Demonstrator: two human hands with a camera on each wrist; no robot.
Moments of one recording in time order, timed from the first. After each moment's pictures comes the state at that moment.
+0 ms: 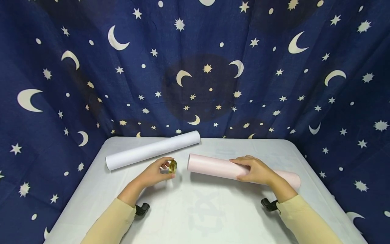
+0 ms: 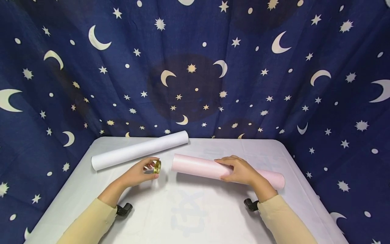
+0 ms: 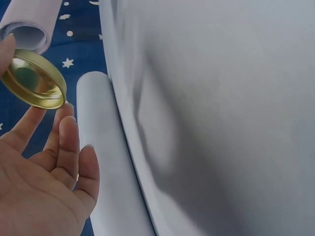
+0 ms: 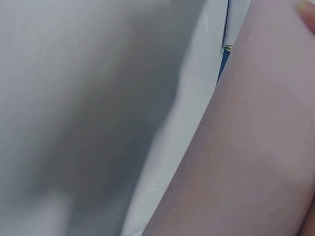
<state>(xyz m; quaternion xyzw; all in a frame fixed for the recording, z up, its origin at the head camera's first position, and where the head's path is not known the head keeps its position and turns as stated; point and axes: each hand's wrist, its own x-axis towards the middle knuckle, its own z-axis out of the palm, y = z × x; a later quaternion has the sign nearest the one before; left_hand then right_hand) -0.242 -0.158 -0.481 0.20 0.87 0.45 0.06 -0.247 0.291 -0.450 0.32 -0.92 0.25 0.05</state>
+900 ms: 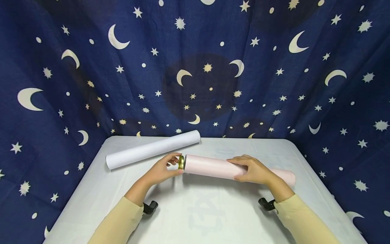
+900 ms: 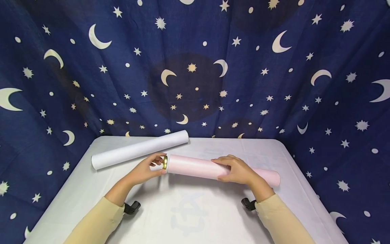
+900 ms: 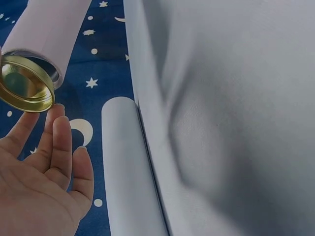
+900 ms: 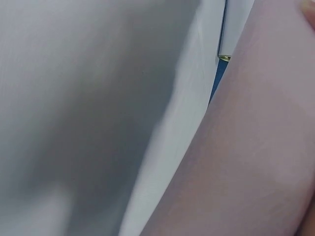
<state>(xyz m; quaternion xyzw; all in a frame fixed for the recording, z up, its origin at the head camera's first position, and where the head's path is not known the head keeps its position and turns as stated) -0.242 -0.130 -0.468 0.22 0.84 0.49 0.03 -0.247 0.281 -0.449 0.34 -0.90 0.26 0.05</state>
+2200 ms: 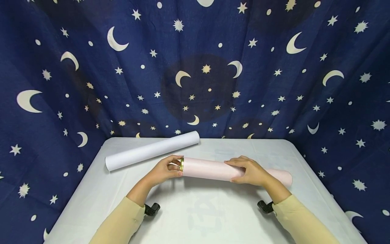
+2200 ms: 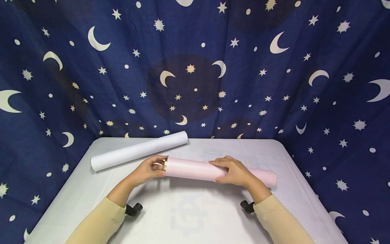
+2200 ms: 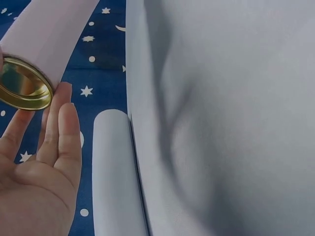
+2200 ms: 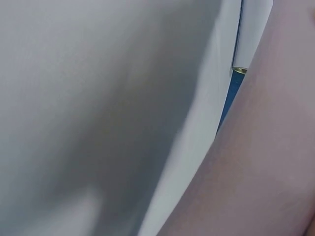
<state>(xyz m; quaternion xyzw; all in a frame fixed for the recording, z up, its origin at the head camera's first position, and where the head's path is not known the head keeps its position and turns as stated) -0.245 -0.124 -0.473 0.22 0.72 0.65 0.15 -0.243 0.276 -0.455 0.35 -0.89 0.26 0.08</state>
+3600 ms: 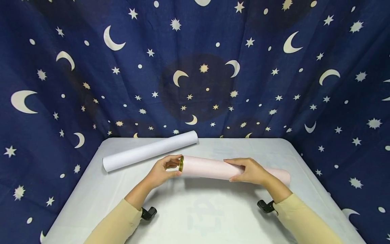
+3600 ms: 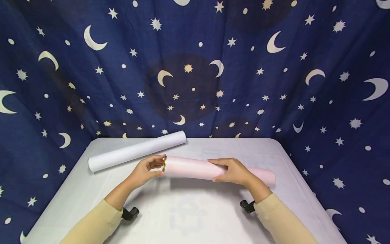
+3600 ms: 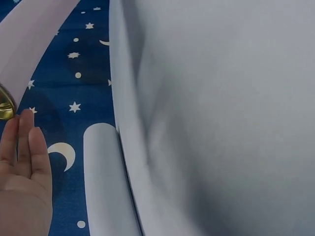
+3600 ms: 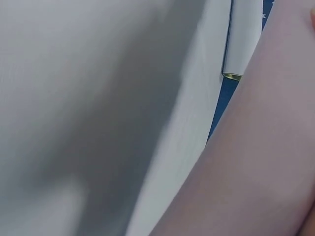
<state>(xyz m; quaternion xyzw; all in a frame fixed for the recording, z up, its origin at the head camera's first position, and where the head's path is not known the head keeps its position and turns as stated) -0.236 -0.122 -0.472 0.25 0.75 0.61 0.03 -0.237 0.277 -0.445 0.31 -0.89 0.32 0.02</state>
